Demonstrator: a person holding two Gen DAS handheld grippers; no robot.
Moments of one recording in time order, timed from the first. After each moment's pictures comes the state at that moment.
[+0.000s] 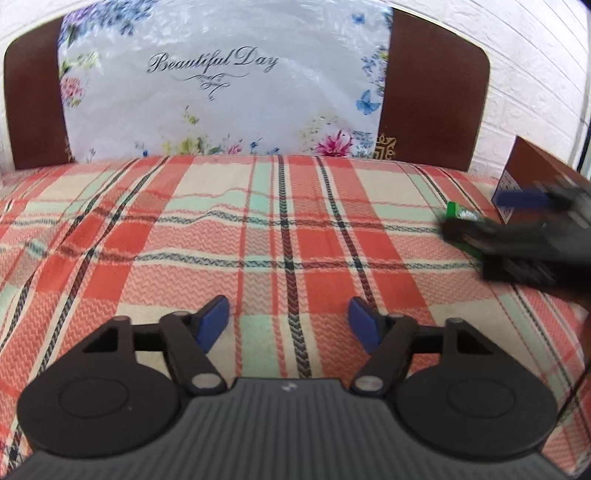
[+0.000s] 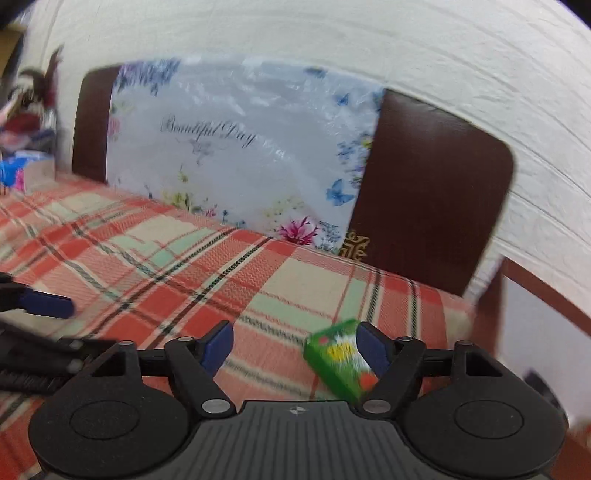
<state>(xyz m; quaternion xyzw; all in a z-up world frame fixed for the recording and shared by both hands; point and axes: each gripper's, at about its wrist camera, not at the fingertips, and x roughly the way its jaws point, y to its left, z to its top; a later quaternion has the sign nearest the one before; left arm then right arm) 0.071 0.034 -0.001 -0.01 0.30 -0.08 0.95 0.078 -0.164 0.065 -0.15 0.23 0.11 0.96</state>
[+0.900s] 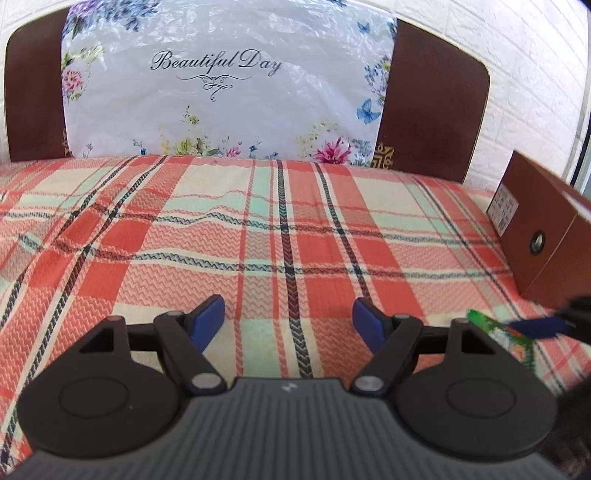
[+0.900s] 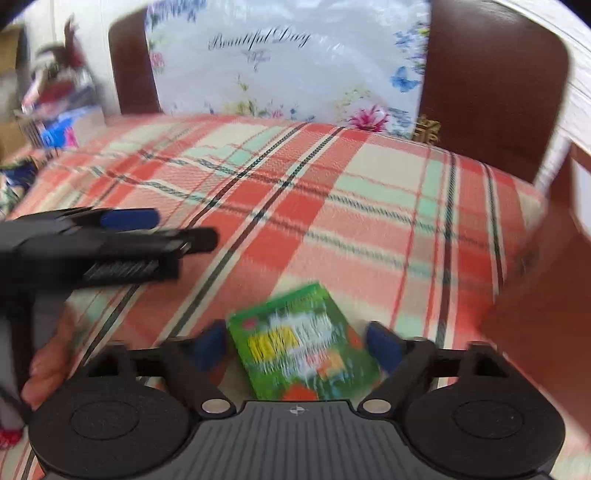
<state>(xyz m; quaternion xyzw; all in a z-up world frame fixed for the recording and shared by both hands) 0.073 0.045 -0.003 -0.03 0.29 -0.09 0.95 0.015 -0.171 0.041 -0.07 0.38 0.19 0.90</state>
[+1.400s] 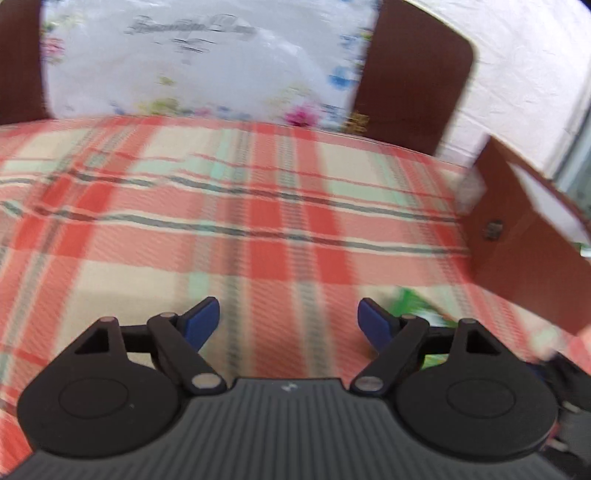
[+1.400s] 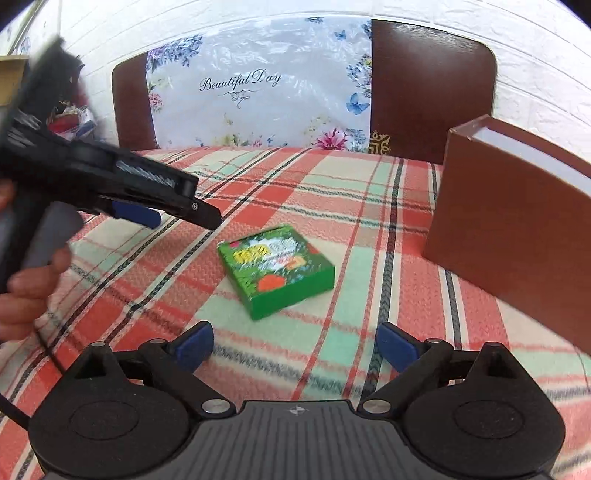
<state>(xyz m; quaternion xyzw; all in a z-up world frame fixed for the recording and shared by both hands) 0.058 0.019 0.025 -0.07 0.38 -0.14 0.91 -0.040 -0.211 0.025 -0.05 0.31 0.17 0.93</state>
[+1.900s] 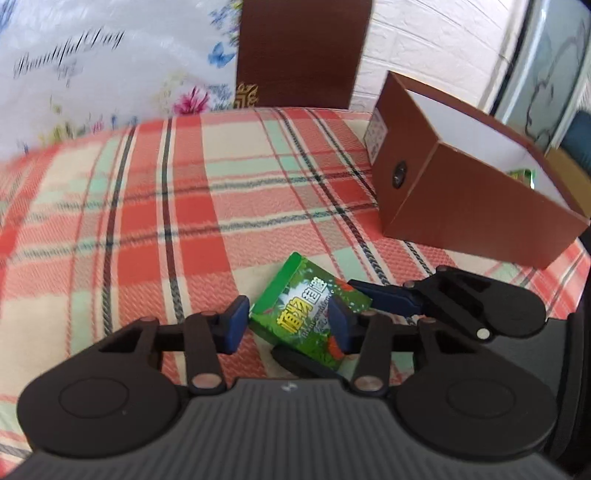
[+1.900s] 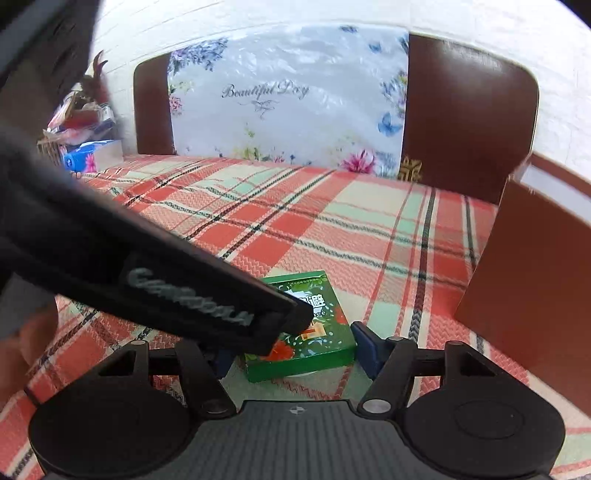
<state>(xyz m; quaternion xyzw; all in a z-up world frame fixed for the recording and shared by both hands) 0.046 -0.047 0.035 0.03 0.39 -0.21 0.90 -0.017 -0.185 0.034 -0.08 0.28 0.21 0.94</state>
